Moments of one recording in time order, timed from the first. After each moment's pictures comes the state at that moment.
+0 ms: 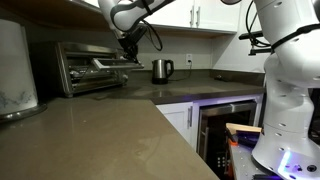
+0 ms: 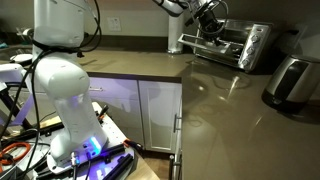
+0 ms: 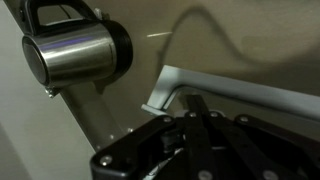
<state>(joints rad) 0.07 0.37 -0.11 -1.49 -0.68 1.83 0.26</state>
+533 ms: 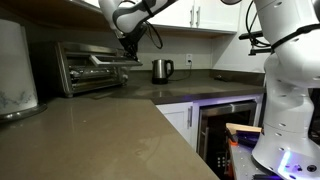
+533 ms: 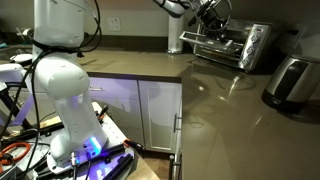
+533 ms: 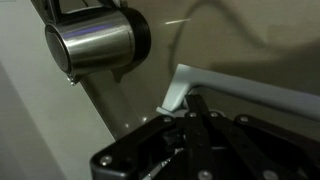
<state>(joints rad) 0.07 0.37 -0.12 -1.49 -0.76 1.87 0.30</state>
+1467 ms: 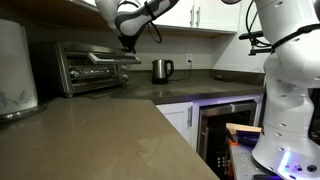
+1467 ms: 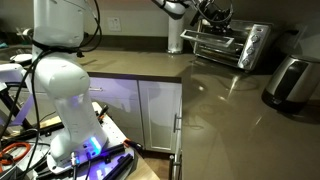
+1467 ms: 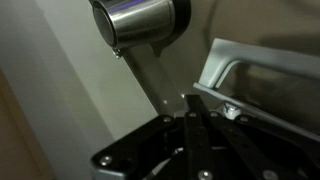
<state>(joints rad) 0.08 0.37 -0.11 -1.49 -0.99 1.89 0.45</state>
